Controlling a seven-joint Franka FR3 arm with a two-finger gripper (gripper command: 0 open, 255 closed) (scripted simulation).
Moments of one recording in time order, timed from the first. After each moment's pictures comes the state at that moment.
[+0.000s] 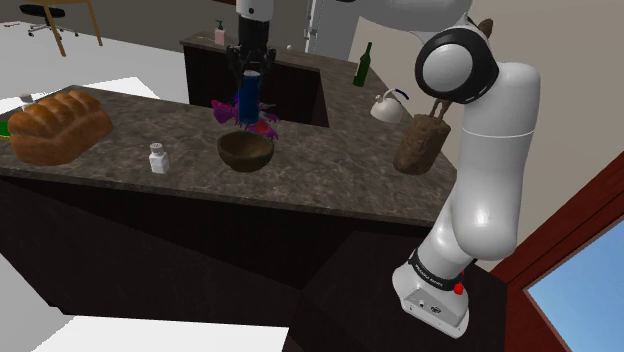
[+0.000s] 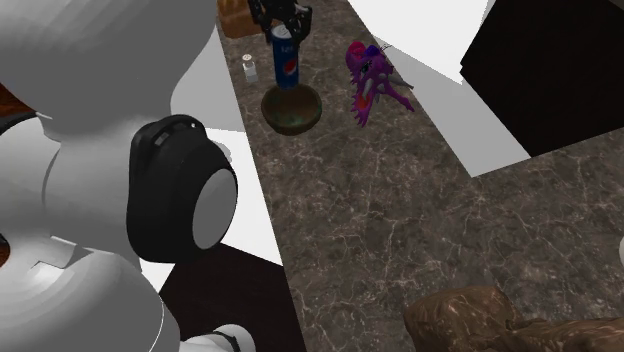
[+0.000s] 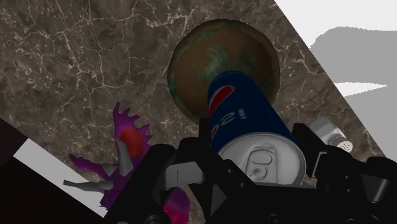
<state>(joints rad) 0.20 0.38 -0.11 -1.21 0.05 1.59 0.23</state>
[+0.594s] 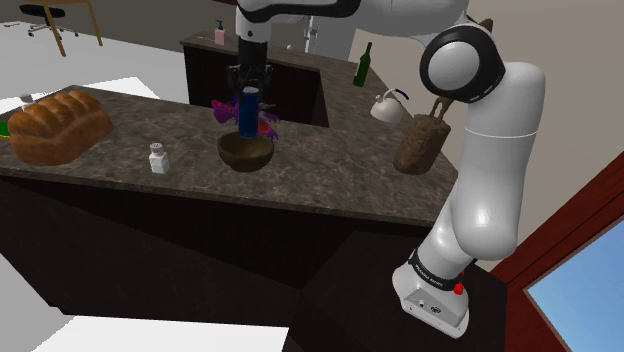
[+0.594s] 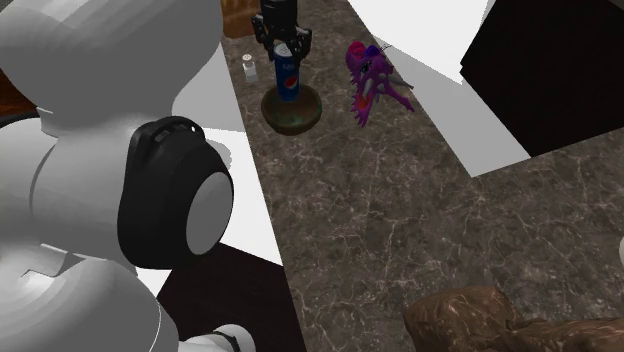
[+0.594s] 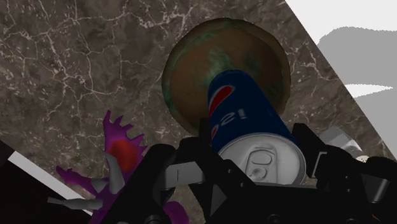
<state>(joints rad) 0.21 0.36 -0.11 -1.37 0.05 1.73 0.23</state>
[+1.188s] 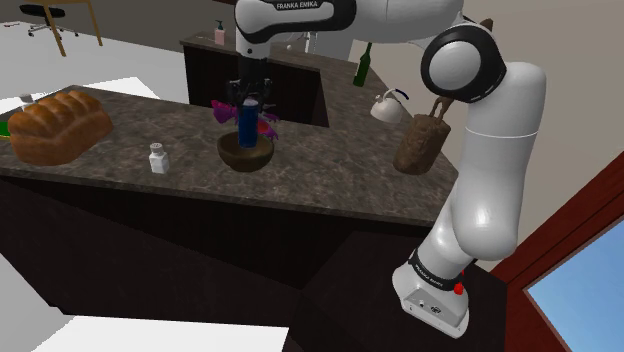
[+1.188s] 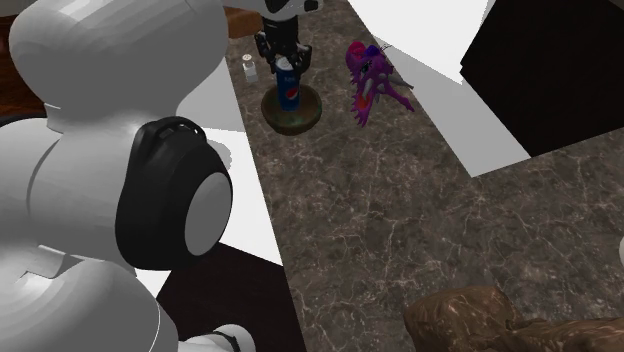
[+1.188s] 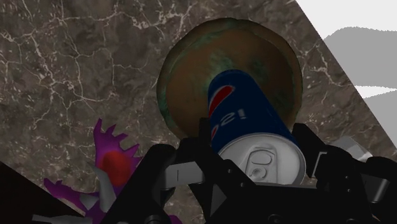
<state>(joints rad) 0.21 0.35 -0.11 -1.47 0.05 1.83 0.23</state>
